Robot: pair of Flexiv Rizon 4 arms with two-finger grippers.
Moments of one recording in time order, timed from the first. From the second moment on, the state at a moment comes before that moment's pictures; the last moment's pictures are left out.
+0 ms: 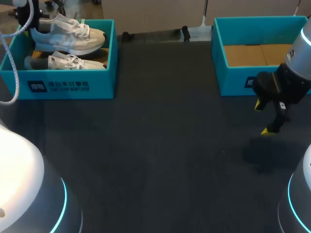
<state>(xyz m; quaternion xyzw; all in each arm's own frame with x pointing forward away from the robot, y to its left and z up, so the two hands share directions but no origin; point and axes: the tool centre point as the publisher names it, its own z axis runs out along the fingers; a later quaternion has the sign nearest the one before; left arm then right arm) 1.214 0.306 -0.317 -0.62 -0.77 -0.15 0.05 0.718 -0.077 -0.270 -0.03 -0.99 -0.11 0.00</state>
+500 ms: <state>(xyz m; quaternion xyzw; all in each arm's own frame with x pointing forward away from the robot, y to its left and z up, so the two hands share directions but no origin) 1.207 0.304 -0.345 -0.63 -0.76 -0.14 0.06 0.718 -0.077 -0.270 -0.03 -0.99 -0.11 0.00</state>
